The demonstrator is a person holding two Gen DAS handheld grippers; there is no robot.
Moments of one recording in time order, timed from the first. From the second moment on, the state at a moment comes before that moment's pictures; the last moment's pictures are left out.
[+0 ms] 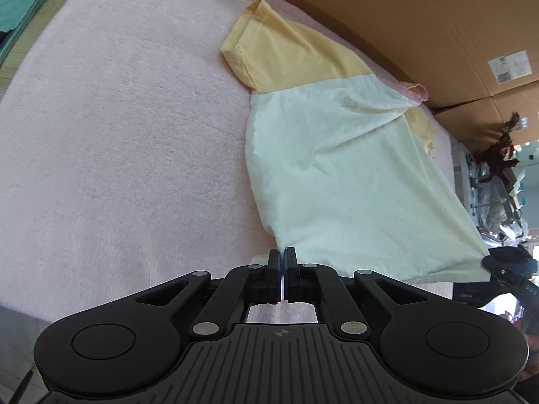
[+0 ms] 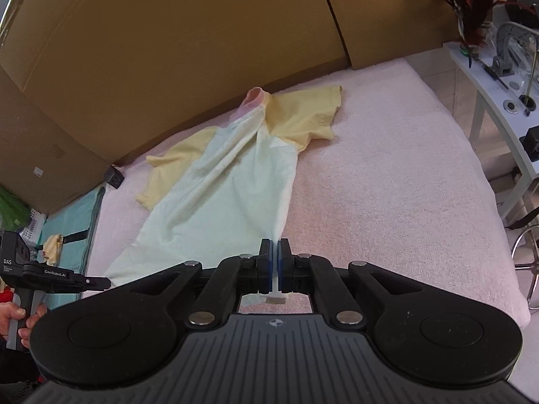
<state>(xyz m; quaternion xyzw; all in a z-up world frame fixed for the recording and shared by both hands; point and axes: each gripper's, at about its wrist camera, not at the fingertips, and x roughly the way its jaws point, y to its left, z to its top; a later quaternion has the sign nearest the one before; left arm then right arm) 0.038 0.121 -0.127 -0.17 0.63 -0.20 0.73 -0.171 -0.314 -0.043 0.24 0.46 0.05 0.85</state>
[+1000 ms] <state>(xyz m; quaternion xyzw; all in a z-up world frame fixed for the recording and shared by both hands) 0.018 0.091 -0.206 -0.19 0.67 -0.16 0.70 -0.174 -0.318 -0.110 0.17 0.54 0.00 0.82</state>
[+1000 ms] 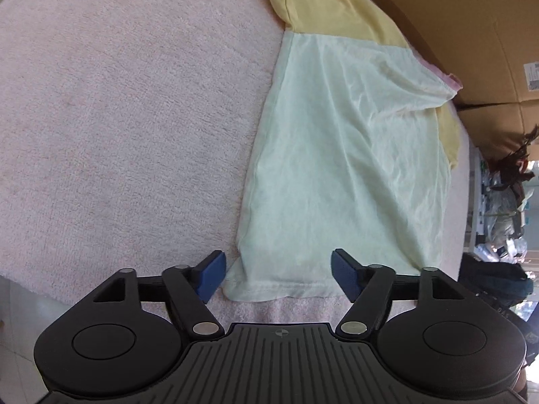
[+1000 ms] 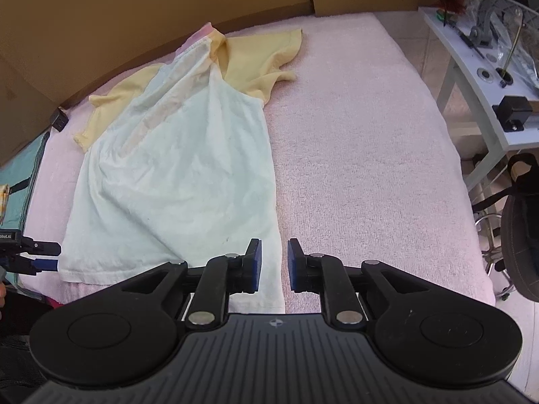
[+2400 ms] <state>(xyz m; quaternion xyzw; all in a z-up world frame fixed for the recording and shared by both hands) 0.000 0.108 -0.124 -0.10 0.66 -0.16 0.73 -0.191 -0.333 -0.048 0.29 0.51 0.10 0.81</state>
